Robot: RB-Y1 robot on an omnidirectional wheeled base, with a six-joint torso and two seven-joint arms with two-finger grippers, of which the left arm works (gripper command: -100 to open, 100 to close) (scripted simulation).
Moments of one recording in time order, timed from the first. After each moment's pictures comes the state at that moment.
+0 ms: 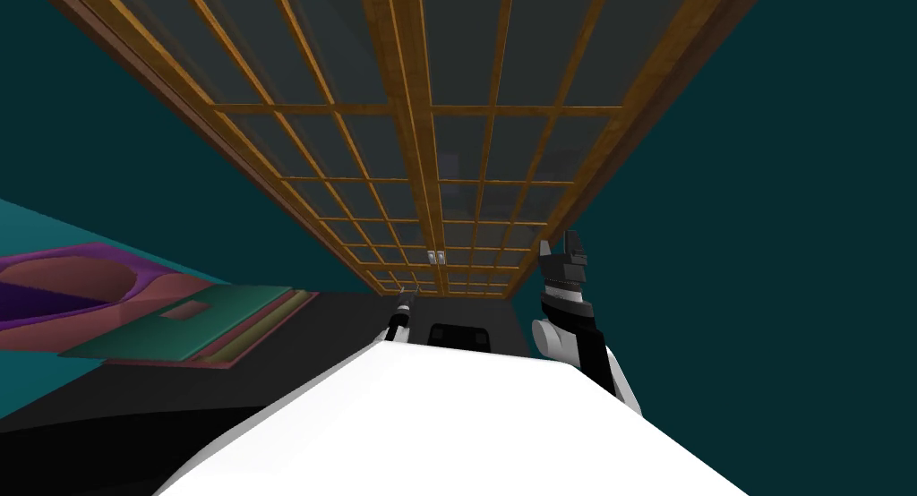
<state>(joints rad) -0.05 0.08 0.40 -0.52 -0.23 -0.81 -1.43</state>
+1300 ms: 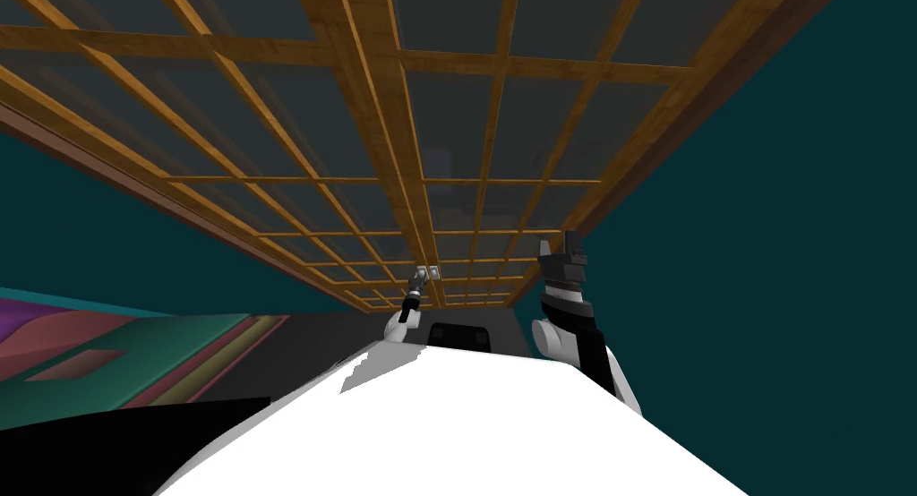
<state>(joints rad) -0.15 0.02 0.36 -0.60 -0.25 -0.81 -1.42</state>
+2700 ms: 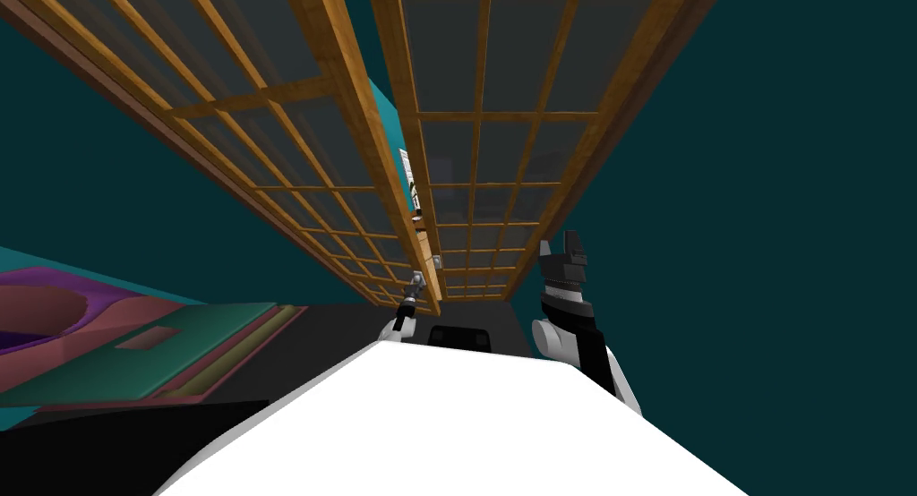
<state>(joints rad) -0.11 0.05 0.37 -0.54 -0.22 -0.84 -1.37</state>
